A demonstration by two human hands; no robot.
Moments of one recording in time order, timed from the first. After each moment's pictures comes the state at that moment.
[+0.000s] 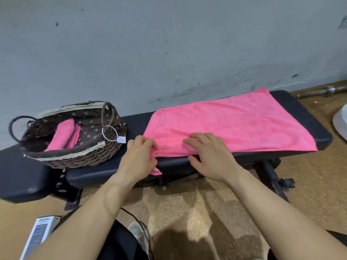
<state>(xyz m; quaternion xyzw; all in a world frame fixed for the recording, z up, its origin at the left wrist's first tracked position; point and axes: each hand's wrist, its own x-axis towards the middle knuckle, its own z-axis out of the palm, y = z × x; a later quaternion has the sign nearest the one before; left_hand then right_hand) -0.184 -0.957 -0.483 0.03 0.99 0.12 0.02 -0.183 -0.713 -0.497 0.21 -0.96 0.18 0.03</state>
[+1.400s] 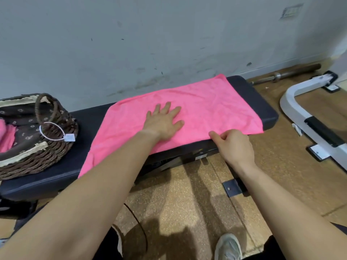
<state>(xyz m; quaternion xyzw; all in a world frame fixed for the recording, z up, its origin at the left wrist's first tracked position) -0.279 -0.801 -0.511 0.19 0.97 0.05 0.13 -0.152 -0.599 -0.521 -0.22 -0.92 0.32 0.05</state>
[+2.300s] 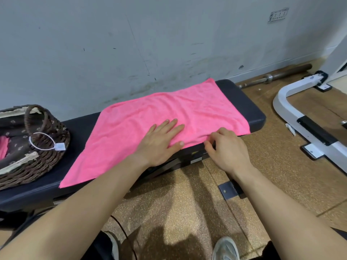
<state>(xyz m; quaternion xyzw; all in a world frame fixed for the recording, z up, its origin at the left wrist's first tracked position) -0.229 -0.799 -0.524 0.33 0.94 0.10 0.06 -0.145 -0.574 -0.522 -0.06 -0.99 0.15 0.07</state>
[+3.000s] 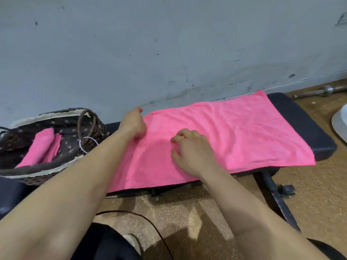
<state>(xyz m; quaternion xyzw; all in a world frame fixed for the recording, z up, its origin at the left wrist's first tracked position) -0.348 -0.940 -0.482 -0.09 0.98 0.15 0.04 -0.230 -0.736 -0.497 0.16 -0.97 0.20 0.03</state>
